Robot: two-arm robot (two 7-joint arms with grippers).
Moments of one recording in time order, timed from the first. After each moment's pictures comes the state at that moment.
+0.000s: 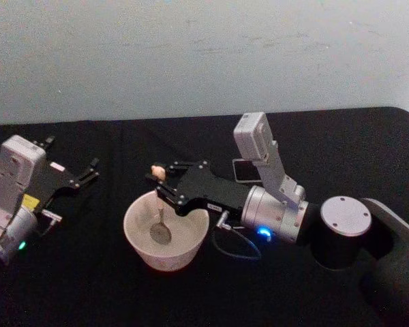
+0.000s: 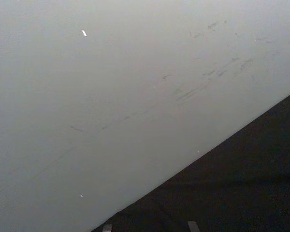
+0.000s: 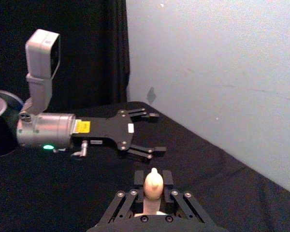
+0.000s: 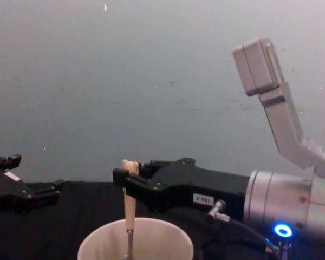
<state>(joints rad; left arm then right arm) -0.20 0.60 0.45 -1.41 -0.25 -0.12 0.03 0.42 0.29 -0.63 -1.31 0.40 -0.06 0.59</state>
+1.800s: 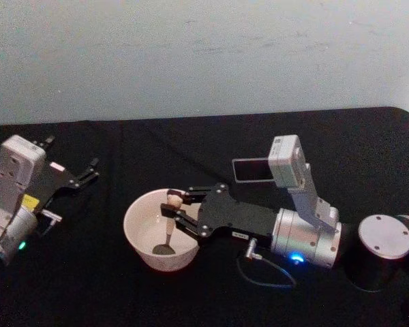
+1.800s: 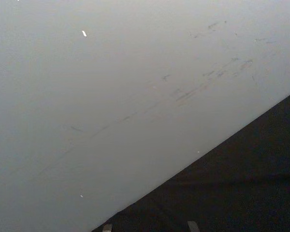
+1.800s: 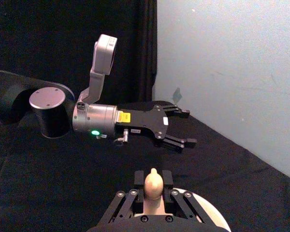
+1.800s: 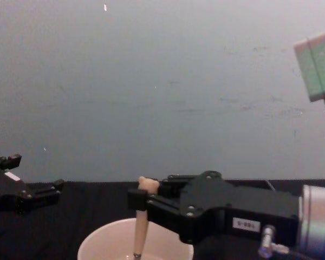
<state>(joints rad) -0.20 0.60 0.45 -1.41 -0.25 -0.12 0.03 0.31 0.43 -0.61 -1.48 0.46 -0.07 0.69</state>
